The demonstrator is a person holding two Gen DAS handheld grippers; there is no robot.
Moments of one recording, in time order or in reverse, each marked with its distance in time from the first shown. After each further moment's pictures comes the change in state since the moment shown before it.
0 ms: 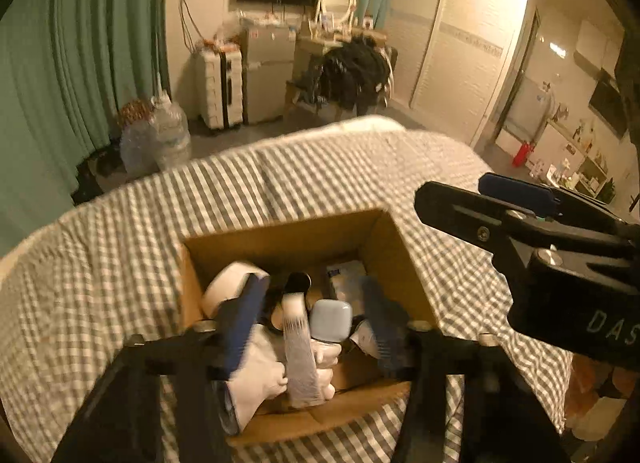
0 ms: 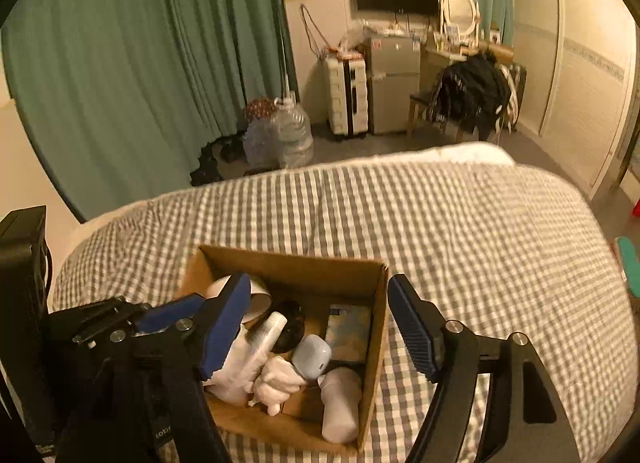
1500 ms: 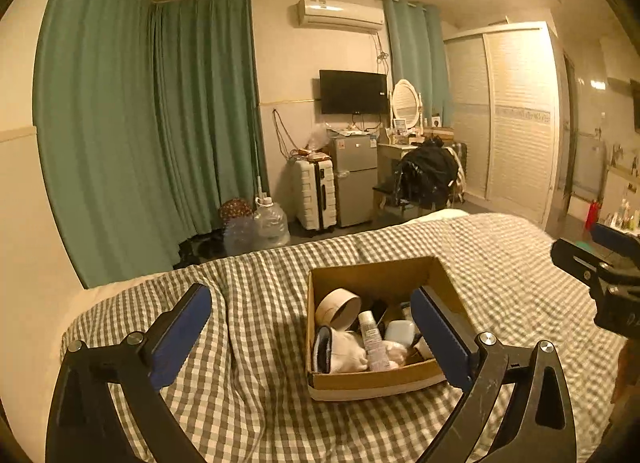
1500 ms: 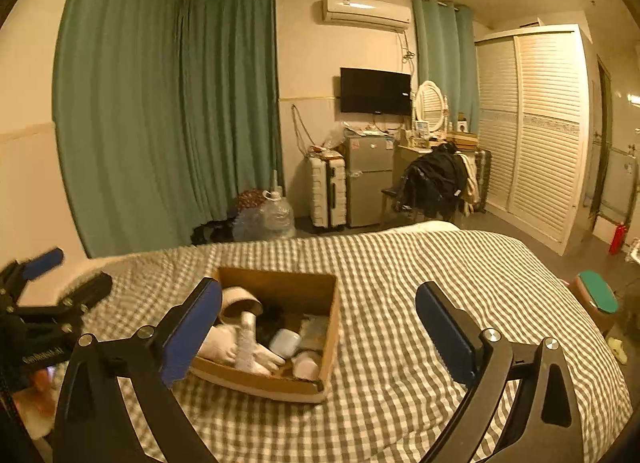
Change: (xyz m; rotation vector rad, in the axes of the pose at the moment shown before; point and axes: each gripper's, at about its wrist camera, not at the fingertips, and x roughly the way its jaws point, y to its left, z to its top) left arm -0.131 -0.014 -0.111 0.017 -0.423 0.332; right arm -0.156 0.000 -0.111 -0.044 -0.382 -0.088
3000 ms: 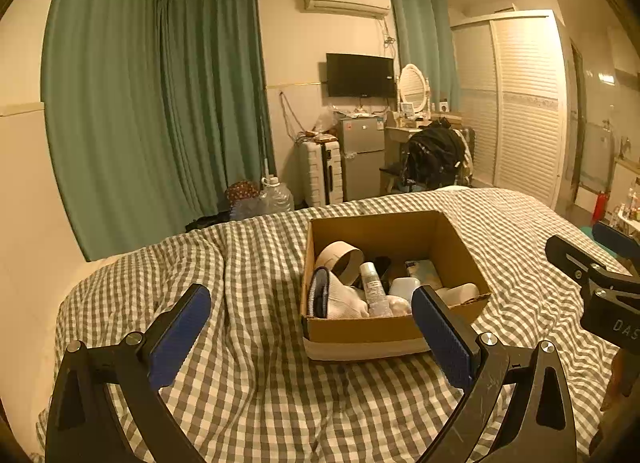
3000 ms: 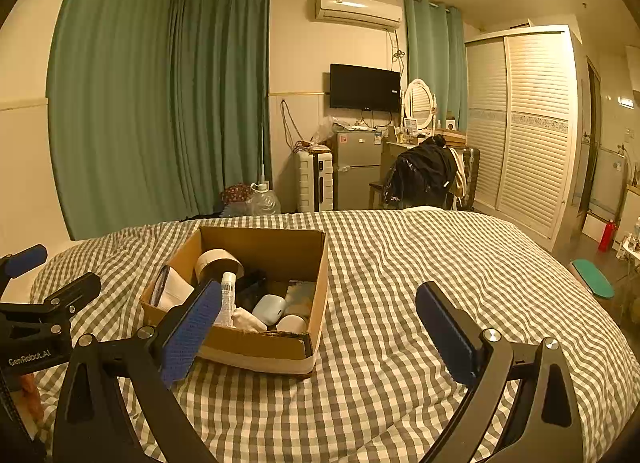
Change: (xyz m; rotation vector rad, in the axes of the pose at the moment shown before) left arm 0.001 -0.013 -0.051 0.003 0.046 -0.026; right arm 0.012 0.002 -0.065 -0.007 -0.014 -0.037
